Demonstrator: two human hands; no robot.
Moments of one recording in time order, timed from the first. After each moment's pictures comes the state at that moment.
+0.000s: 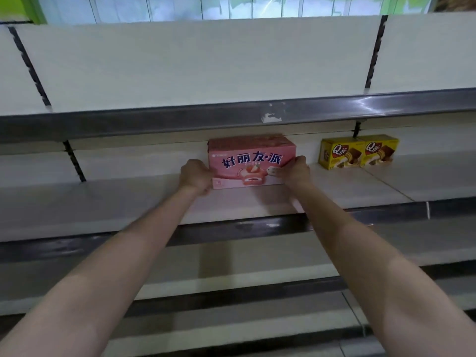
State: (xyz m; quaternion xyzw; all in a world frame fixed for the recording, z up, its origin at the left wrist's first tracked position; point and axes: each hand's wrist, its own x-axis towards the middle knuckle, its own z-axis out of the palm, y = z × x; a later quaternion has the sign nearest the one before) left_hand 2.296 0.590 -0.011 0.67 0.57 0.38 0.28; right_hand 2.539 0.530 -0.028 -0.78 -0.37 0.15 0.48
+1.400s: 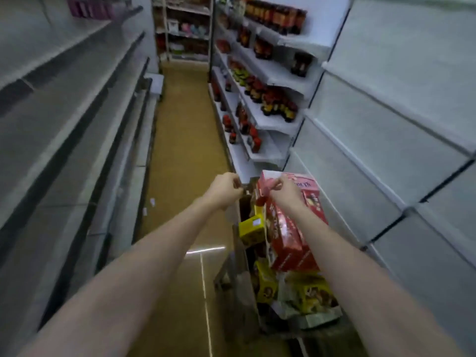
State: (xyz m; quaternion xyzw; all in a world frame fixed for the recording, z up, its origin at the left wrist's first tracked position) left_hand 2.253 0.045 -0.139 0.89 -0.29 -0.12 0.34; right_hand 2.167 -0.127 -0.150 -0.88 0.28 -0.14 0.36
